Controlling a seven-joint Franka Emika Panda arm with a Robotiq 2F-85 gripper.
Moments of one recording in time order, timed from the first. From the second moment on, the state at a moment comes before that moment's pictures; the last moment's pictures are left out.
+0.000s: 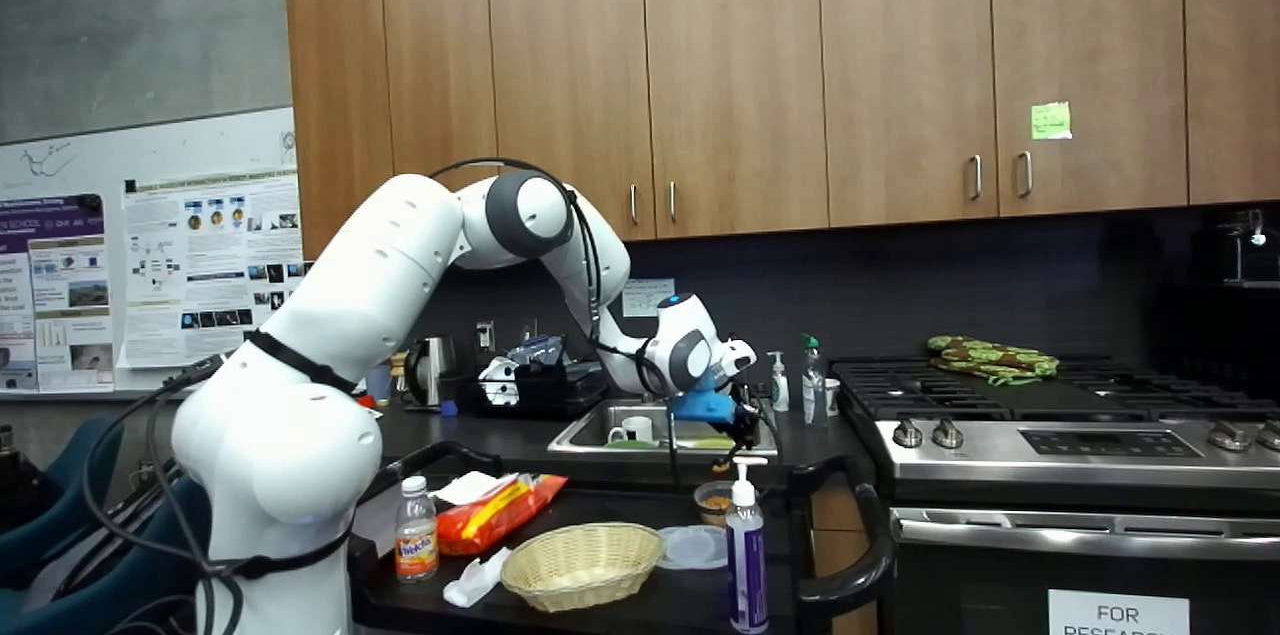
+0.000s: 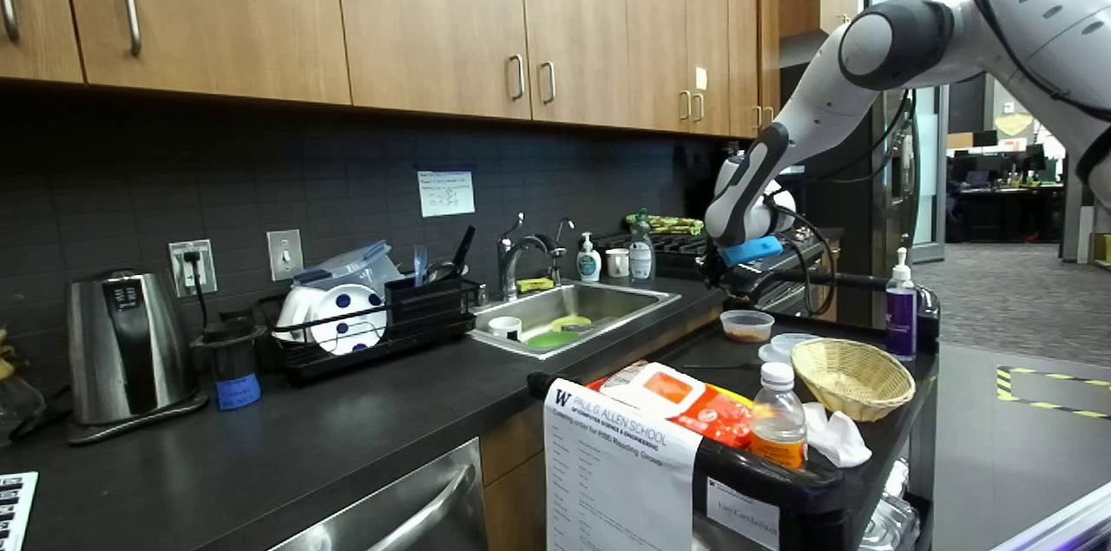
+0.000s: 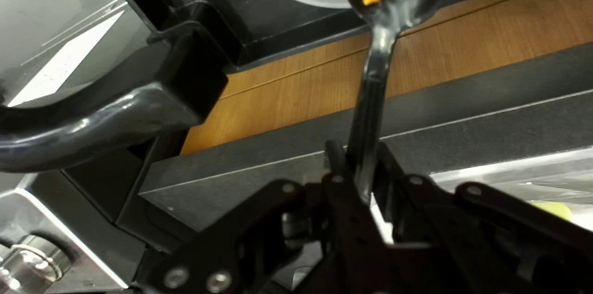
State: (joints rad) arm -0.01 0.62 -0.13 -1.77 -0.08 2.92 0.03
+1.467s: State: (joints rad) arm -0.28 0.59 0.18 -1.81 0.14 2.89 -0.15
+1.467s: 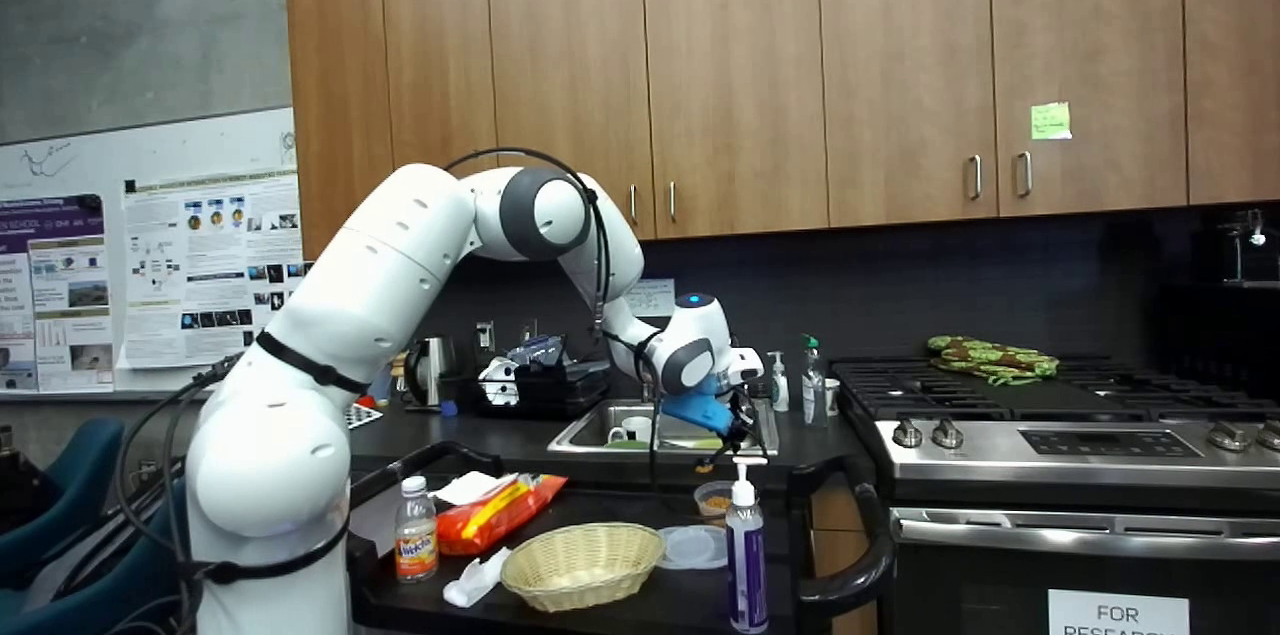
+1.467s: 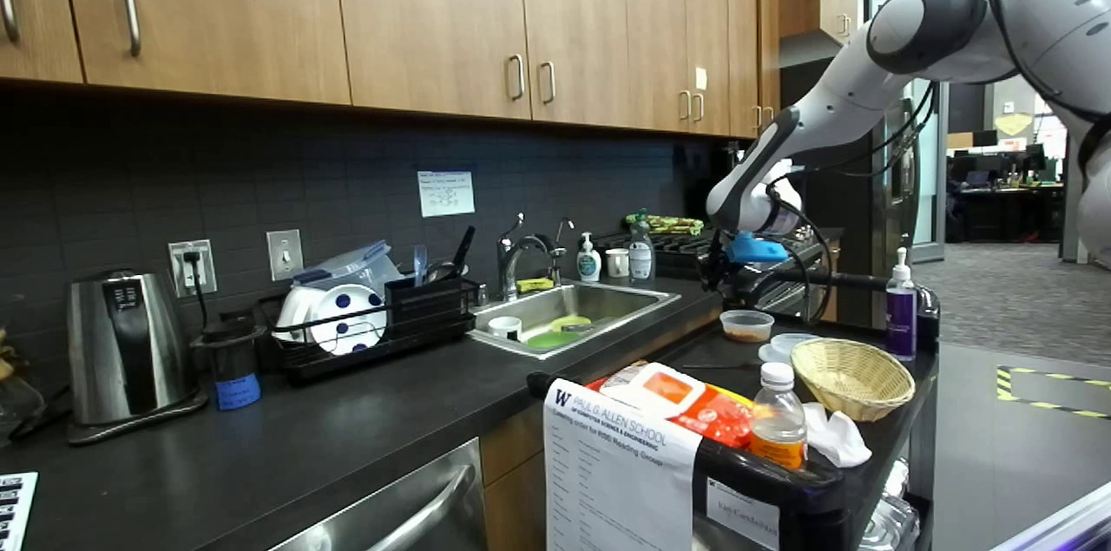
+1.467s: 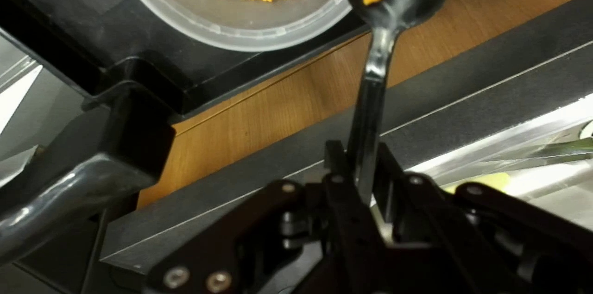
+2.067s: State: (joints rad) arm -0.38 0.59 0.28 -1.80 0.30 2.79 -0.30
